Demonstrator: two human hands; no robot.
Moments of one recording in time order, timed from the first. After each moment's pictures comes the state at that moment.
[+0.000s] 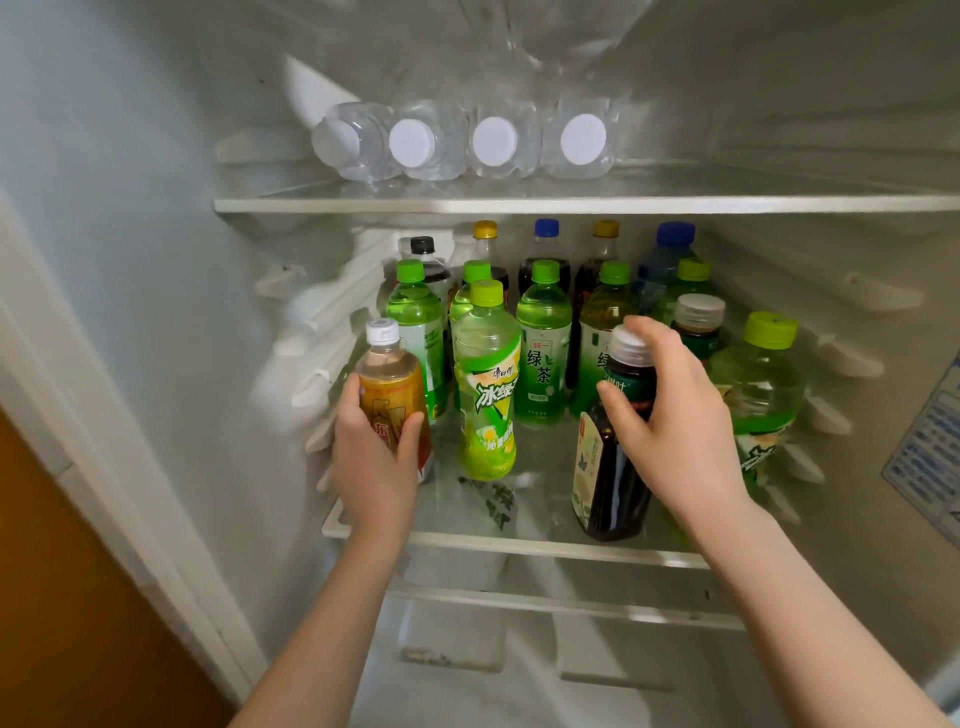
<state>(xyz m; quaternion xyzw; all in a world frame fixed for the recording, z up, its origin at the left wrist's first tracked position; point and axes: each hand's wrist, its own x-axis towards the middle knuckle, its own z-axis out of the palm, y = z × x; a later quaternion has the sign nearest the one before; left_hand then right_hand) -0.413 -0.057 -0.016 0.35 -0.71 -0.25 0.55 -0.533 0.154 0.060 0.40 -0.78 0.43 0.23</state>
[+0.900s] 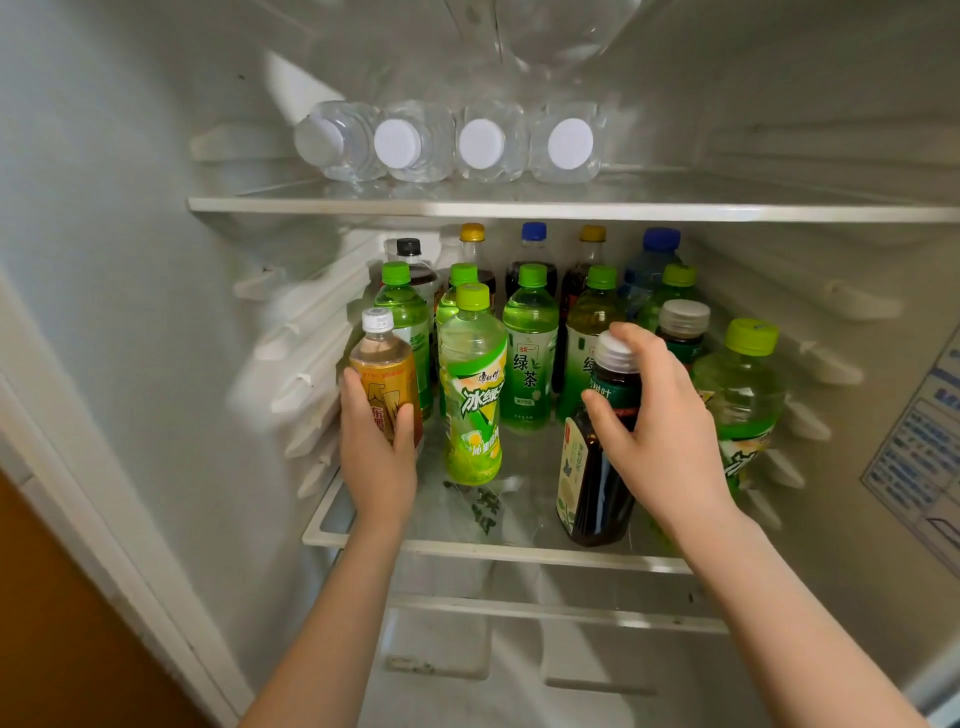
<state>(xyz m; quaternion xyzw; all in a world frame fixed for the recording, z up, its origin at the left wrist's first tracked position) -0.438 -0.066 -0.025 0.33 -0.72 -0.28 0.54 -0.536 0.151 0.057 0.41 -0.77 0.42 0.24</state>
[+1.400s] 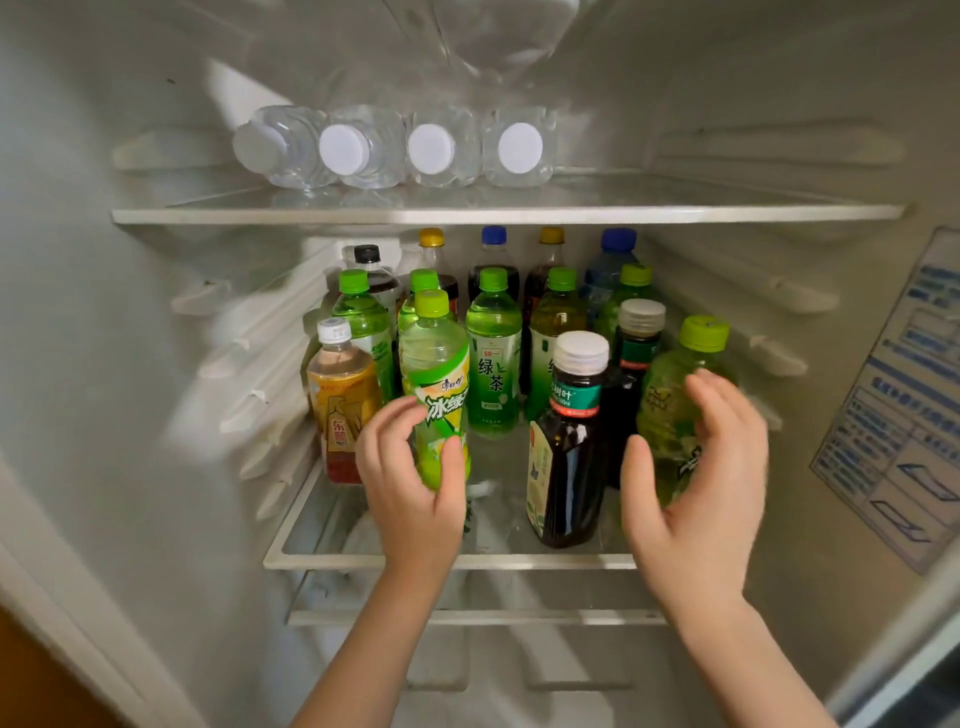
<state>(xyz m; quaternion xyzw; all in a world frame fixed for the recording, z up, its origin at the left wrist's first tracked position) -0.445 0.013 -0.014 0.16 -0.70 -0.31 0.63 -0.518 0.191 0.026 0.32 -0.70 0.50 0.40</state>
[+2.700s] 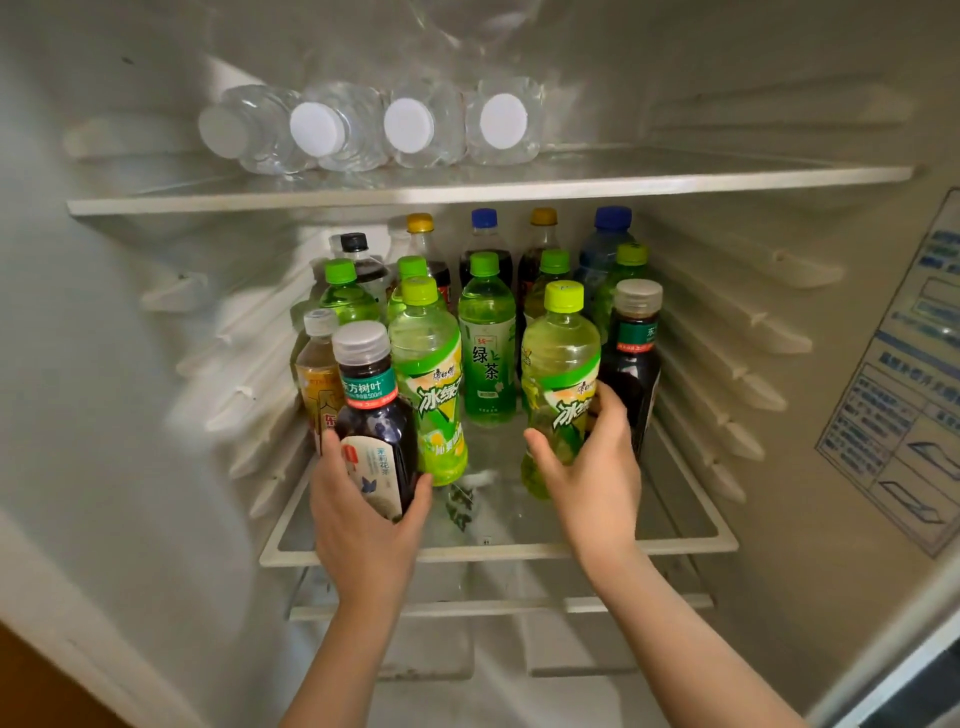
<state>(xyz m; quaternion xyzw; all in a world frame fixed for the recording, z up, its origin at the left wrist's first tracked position) -0.420 -0.015 -0.058 0.34 -0.75 -0.21 0.53 -0.537 0.127 -0.015 0.24 -0.79 0.53 0.20</state>
